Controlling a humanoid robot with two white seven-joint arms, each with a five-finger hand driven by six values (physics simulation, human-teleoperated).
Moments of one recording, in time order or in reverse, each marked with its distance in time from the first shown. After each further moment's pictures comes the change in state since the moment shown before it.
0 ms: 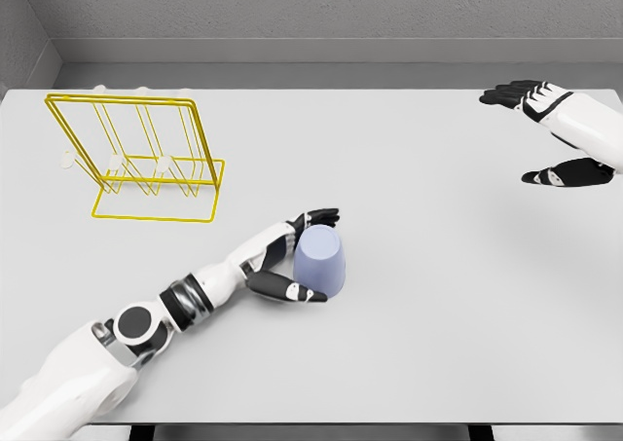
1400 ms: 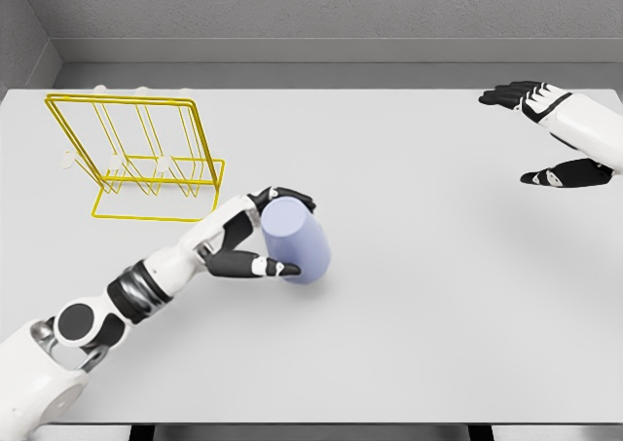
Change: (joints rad) left arm 0.075 0.145 0.147 -0.264 0.044 -0.011 0.002; right arm 0.003 0.005 -0.002 0.003 0.001 0.000 0.000
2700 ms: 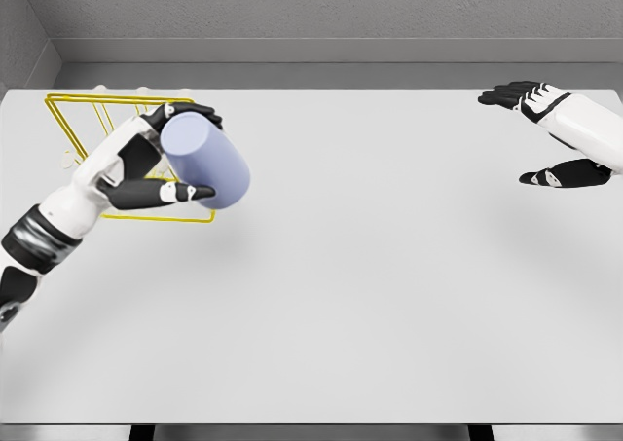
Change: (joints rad) left arm -0.020 0.157 0.211 -0.024 0.117 -0.042 0.004; right arm -0.002 0.005 0.000 0.001 0.000 0.000 0.000
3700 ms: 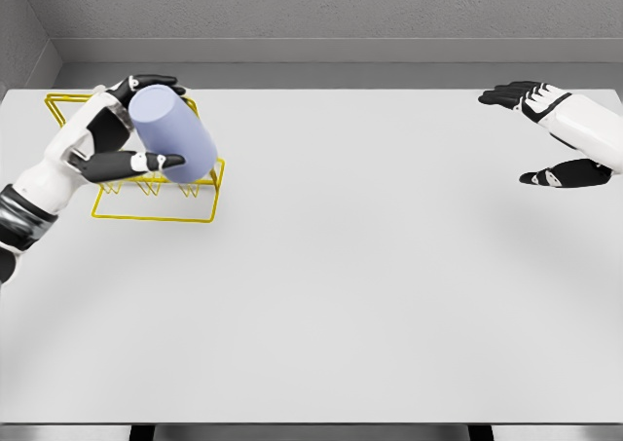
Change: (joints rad) left arm -0.055 0.019 0.012 0.120 0.058 -0.001 0.001; right arm 0.000 0.001 -0.001 0.003 0.000 0.000 0.000
